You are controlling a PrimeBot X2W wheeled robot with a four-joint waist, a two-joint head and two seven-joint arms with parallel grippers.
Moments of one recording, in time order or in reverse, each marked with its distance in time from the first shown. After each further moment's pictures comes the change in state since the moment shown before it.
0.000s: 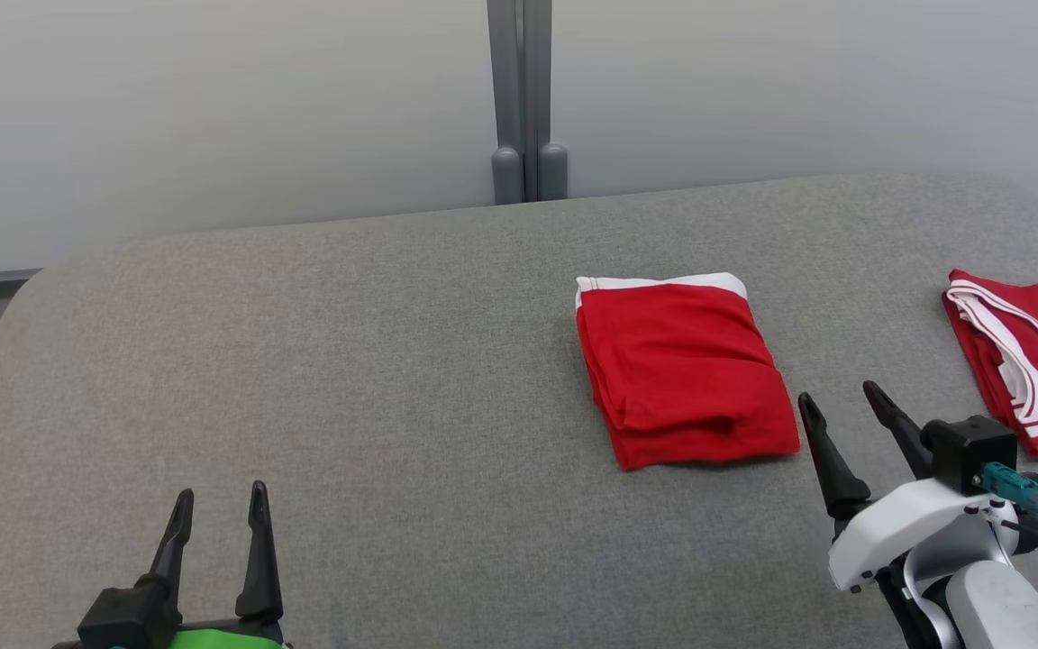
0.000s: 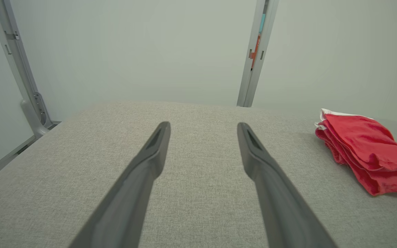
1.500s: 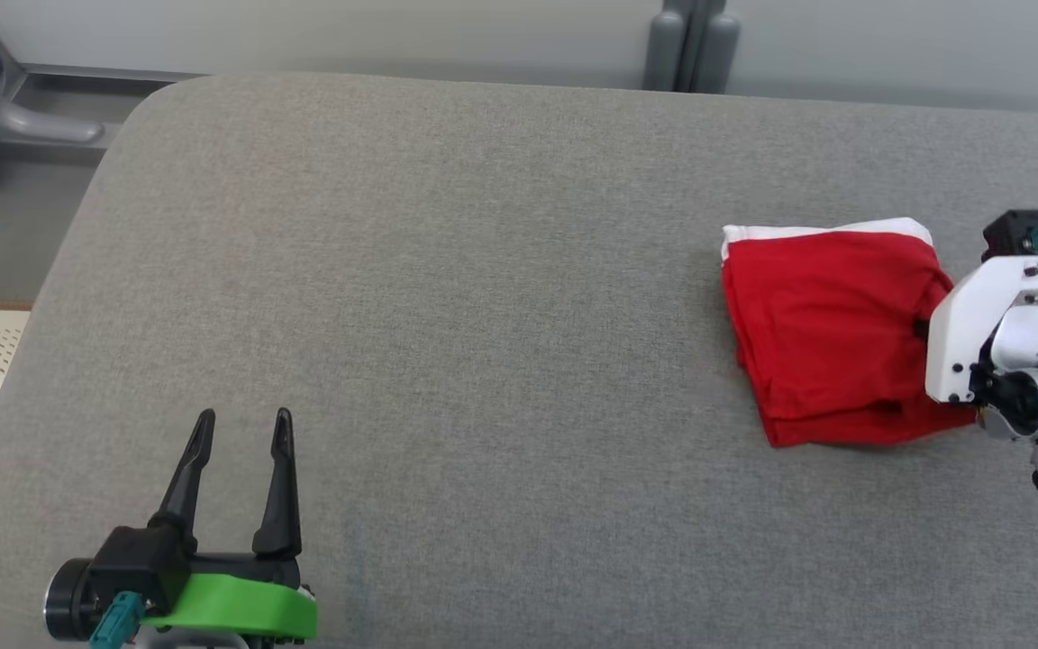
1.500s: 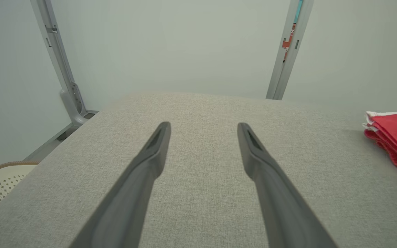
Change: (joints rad) left arm -0.095 0.001 -0.040 -0.057 0.034 -0.030 0.000; right arm -0.564 -0.208 0.138 0.565 0.285 0.000 0.607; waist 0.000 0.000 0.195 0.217
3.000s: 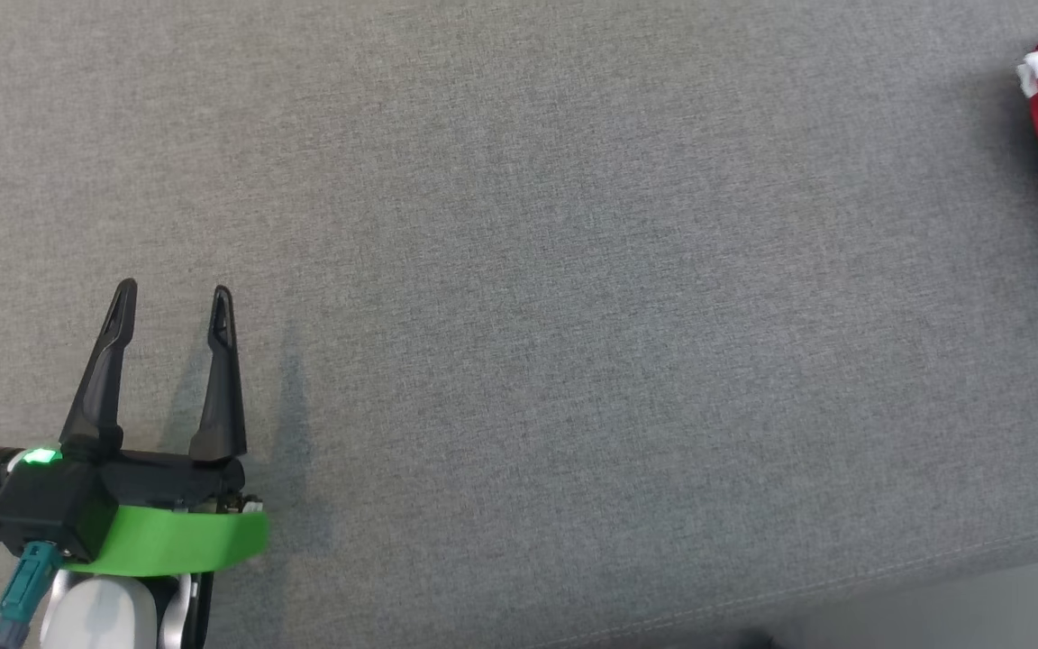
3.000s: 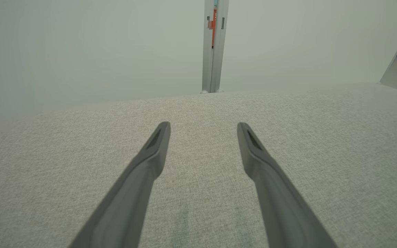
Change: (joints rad) left arm -0.110 0.091 0.009 -0.196 0.007 0.002 0.002; right arm -0.167 -0.489 0.207 -0.026 -0.148 0.000 -0.384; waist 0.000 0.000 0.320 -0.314
